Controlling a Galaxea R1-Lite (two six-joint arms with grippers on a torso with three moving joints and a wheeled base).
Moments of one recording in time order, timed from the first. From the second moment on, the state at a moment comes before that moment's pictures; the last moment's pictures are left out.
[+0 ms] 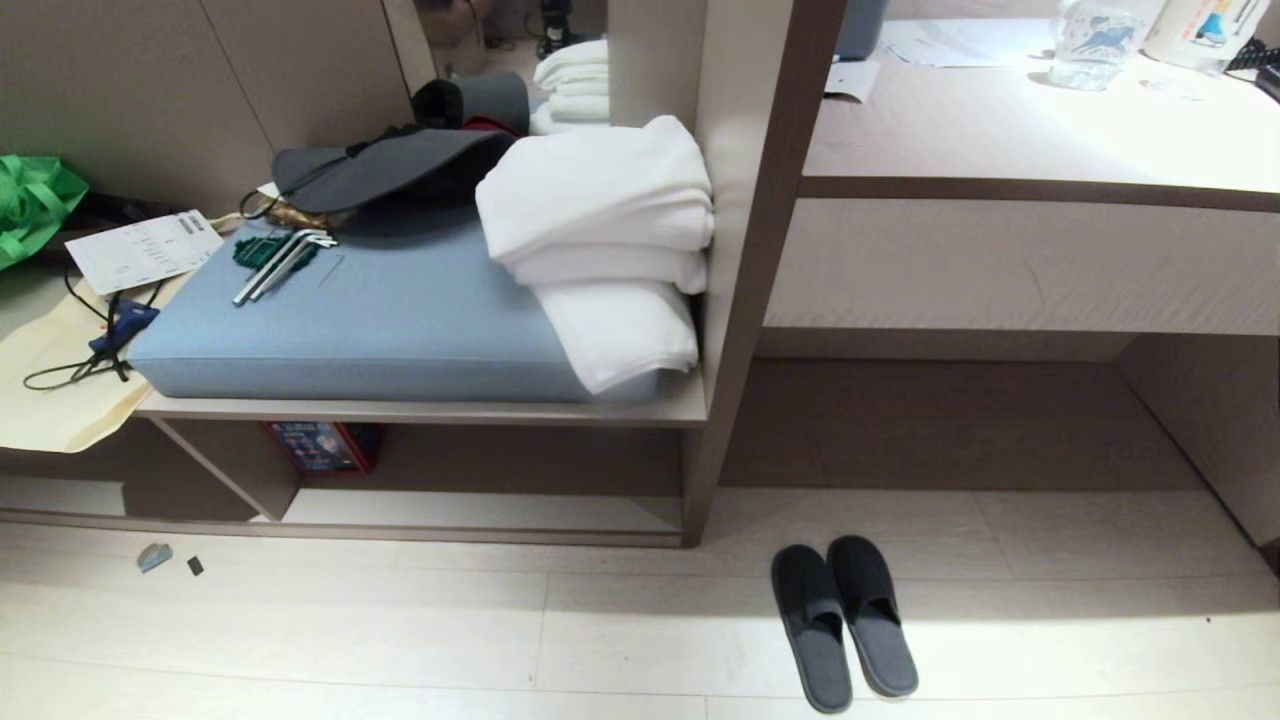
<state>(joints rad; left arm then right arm) 0.00 0.00 0.00 0.00 0.00 -0.01 0.00 0.00 0.00 0.00 -0.01 0.06</state>
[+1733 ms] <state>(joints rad) 0.00 0.00 0.00 0.00 0.00 -0.01 0.00 0.00 0.00 0.00 -0.01 0.06</state>
